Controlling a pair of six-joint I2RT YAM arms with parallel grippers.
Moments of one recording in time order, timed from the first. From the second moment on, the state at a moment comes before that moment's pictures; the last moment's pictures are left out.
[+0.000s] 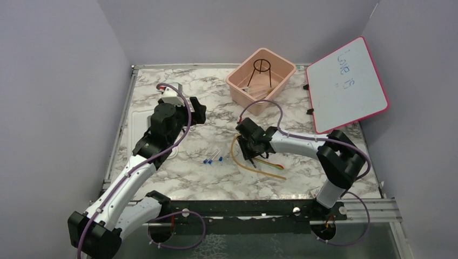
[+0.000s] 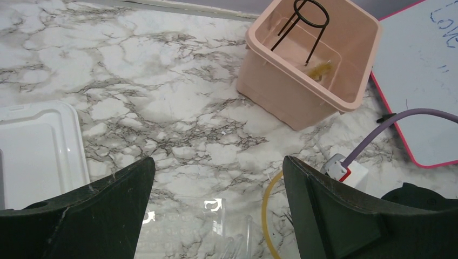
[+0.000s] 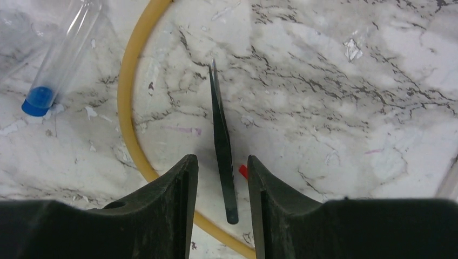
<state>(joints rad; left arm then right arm) -0.45 0.92 0.82 -0.12 -0.17 -0.36 0.85 1.69 1.00 -0.41 0.13 0.41</state>
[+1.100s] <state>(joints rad) -0.45 0.92 0.82 -0.12 -0.13 -0.36 0.85 1.46 1.14 -0.26 0.25 0.39</state>
